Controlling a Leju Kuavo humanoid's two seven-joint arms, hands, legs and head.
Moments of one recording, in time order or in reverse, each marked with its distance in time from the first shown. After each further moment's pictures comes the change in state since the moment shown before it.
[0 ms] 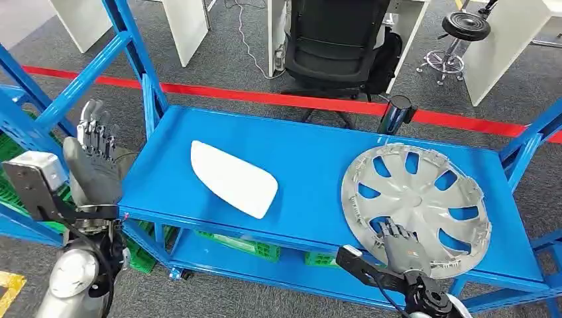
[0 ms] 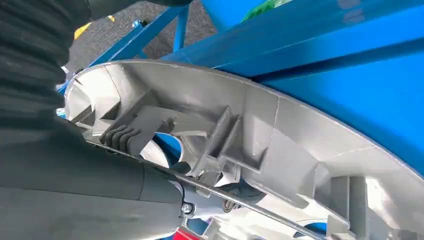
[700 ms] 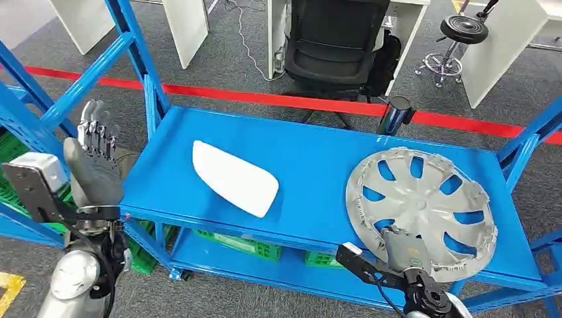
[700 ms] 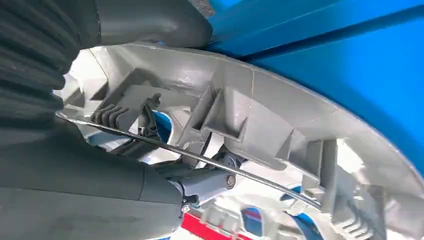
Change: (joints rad) left arm 0.003 -0.006 -0.006 -0.009 -0.006 0.007 0.000; right arm 0.004 0.017 -0.019 0.008 0.066 0.001 -0.019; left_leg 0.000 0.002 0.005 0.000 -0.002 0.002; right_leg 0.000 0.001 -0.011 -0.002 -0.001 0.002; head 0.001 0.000
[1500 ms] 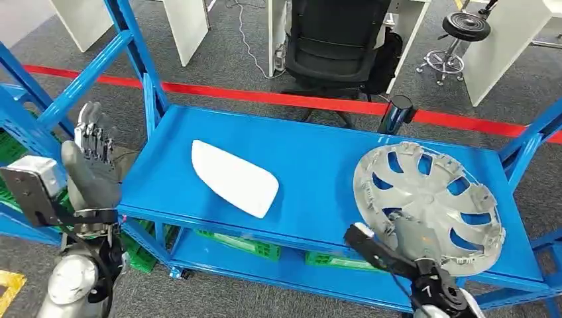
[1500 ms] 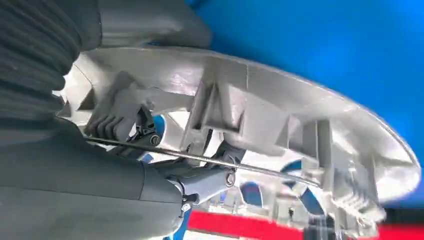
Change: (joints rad) left arm 0.030 0.000 0.014 -0.027 -0.031 0.003 0.008; right arm 0.006 0.006 -0.097 -0.163 -0.108 -0.104 0.009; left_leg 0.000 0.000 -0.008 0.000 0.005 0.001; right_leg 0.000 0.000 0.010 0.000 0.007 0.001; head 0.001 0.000
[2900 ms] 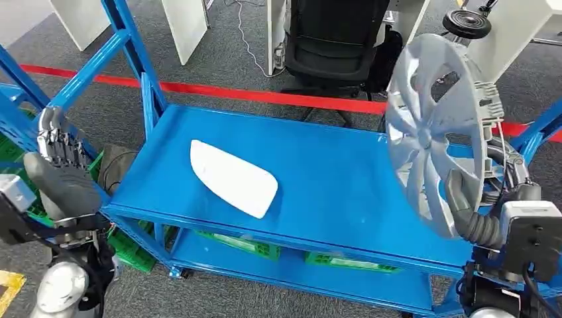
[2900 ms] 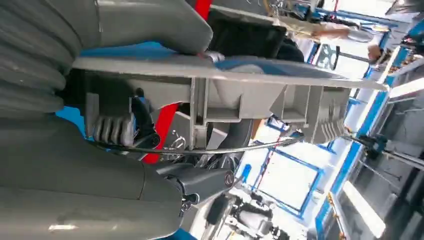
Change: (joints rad) left arm 0.036 0.016 0.023 -0.031 0.020 0.114 -0.099; right arm 0.053 0.042 -0.211 -0.329 -0.479 -0.684 -0.443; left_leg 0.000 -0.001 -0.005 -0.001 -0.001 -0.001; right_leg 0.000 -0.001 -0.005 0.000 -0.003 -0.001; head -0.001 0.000
